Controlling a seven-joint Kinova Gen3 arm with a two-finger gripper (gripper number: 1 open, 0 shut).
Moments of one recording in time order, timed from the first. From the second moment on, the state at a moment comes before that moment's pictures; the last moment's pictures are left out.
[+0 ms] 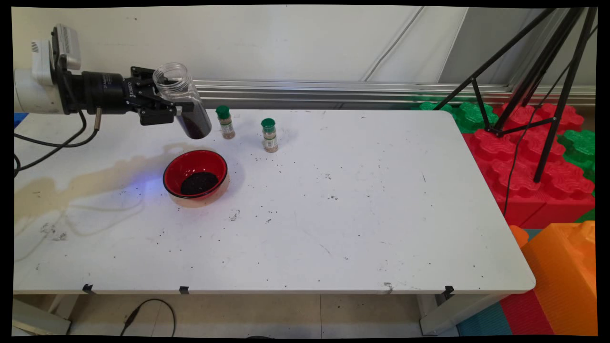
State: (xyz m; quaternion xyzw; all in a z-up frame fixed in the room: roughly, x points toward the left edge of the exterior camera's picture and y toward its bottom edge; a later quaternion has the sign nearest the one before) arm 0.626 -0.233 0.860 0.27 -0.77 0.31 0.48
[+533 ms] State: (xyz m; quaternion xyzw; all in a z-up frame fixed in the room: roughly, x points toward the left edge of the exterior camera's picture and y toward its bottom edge) arm 0.613 -0.233 0.871 0.27 -0.77 0.28 0.51
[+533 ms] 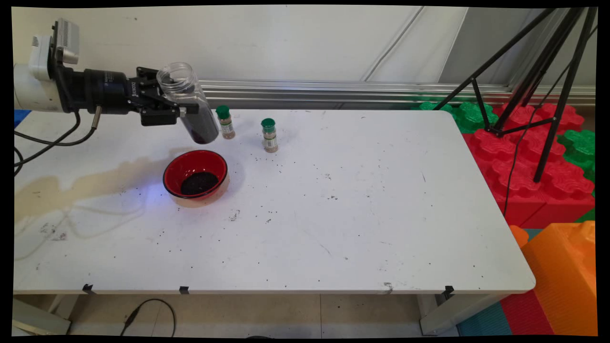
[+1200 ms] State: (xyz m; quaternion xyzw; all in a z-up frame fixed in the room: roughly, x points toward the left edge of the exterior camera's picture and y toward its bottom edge) arm 0.579 -0.223 0.869 0.23 -0.79 0.21 0.54
